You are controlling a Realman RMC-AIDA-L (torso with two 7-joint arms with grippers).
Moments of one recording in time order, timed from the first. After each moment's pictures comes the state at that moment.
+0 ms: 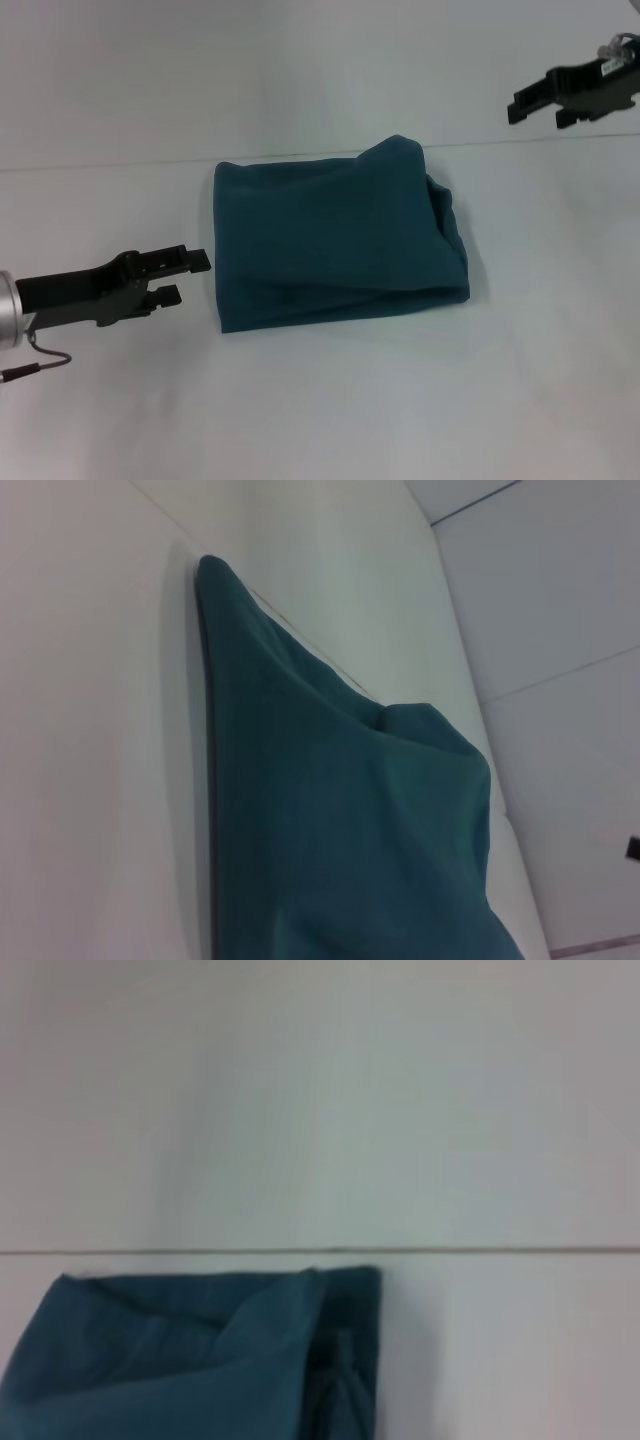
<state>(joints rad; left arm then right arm) -0.59 -2.07 0.60 0.68 2.13 1.39 -2.45 1.00 1.83 -0.71 -0.75 -2.73 -1.30 2.76</state>
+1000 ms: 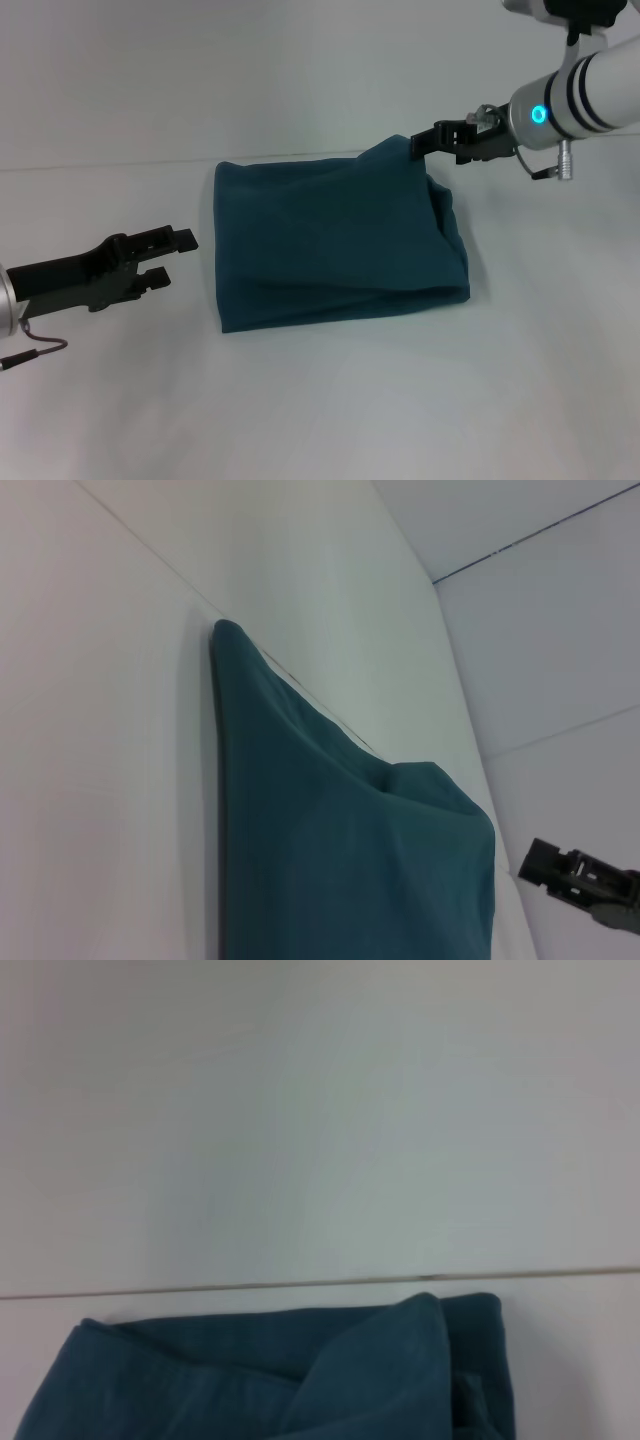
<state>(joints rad) -0.58 -2.08 0.58 0.67 2.09 1.34 -2.44 1.06 1.99 -0.80 -0.46 -2.67 -0.80 2.78</state>
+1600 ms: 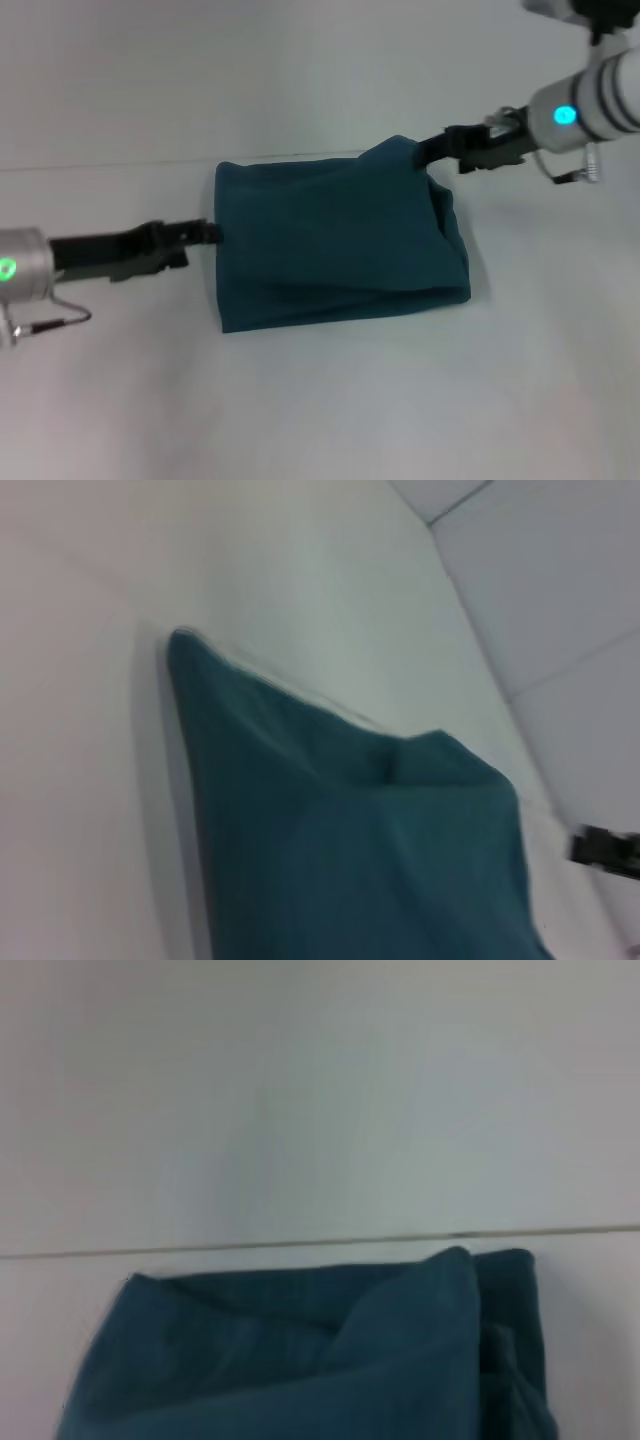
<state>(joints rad) -0.68 -2.06 0.71 0.67 2.13 1.23 -2.39 1.01 1.98 -0.79 -0.55 -2.61 -0.96 2.72</state>
